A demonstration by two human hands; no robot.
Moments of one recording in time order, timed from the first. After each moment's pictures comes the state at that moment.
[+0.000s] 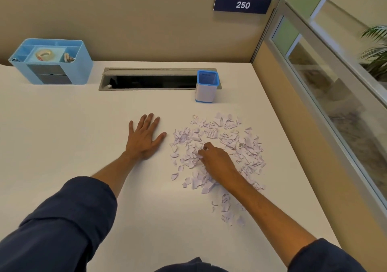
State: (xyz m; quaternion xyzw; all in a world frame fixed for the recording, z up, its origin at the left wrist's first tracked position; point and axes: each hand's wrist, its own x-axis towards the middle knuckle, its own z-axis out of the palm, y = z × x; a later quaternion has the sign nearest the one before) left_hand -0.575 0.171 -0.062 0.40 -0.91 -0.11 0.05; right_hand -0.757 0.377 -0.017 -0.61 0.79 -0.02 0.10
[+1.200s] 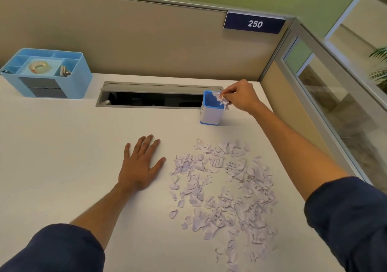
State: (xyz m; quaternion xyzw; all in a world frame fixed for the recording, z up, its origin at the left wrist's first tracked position) left_hand -0.578 0.168 -0.068 0.41 -0.90 -0.11 0.08; right_hand -0.922 0.197 0.099 -0.46 0.82 -0.32 0.16
